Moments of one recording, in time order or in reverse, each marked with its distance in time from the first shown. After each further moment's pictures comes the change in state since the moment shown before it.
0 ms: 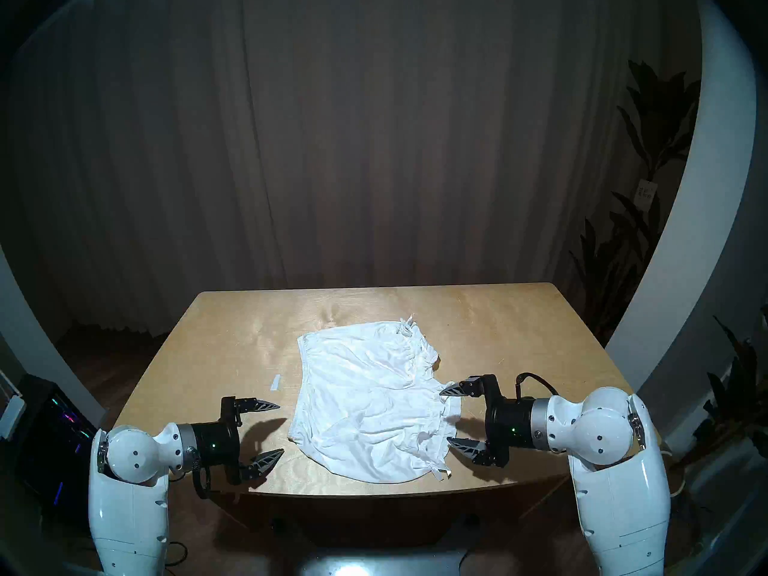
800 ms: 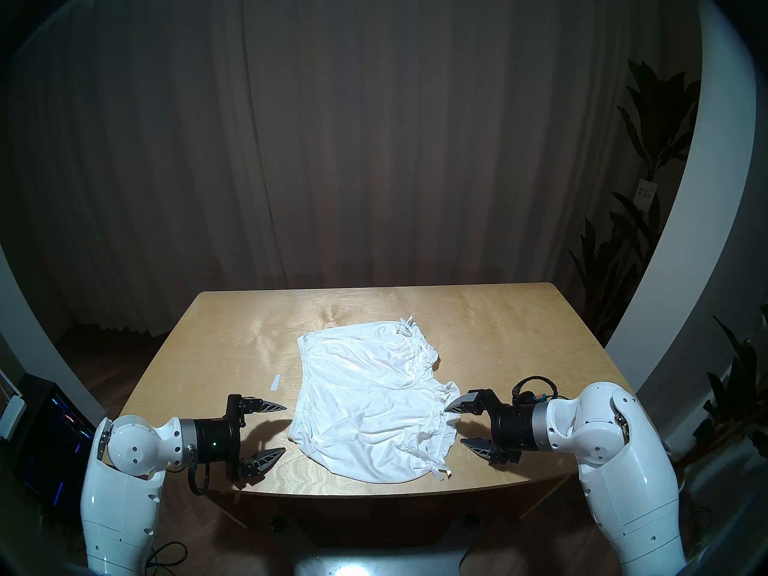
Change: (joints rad) left arm -0.032 0.172 0.131 0.075 -0.070 0.072 -0.074; right arm 0.010 0.121 -0.087 0.108 -0.256 0.223 0.247
